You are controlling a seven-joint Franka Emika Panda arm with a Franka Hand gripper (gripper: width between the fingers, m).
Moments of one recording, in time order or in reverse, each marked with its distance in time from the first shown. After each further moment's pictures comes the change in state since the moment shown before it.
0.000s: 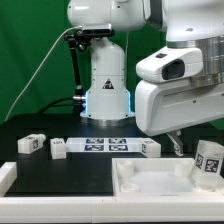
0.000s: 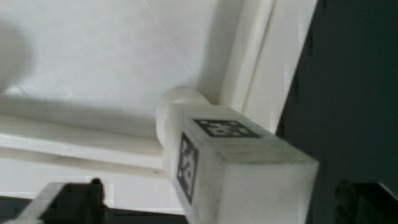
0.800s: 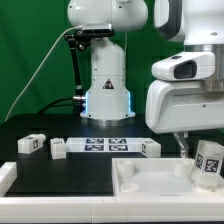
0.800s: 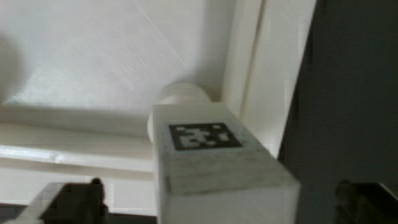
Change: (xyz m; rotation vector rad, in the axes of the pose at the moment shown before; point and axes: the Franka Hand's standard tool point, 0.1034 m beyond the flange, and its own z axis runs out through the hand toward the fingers) arm 0.003 -0.011 0.015 -0.125 0.064 0.098
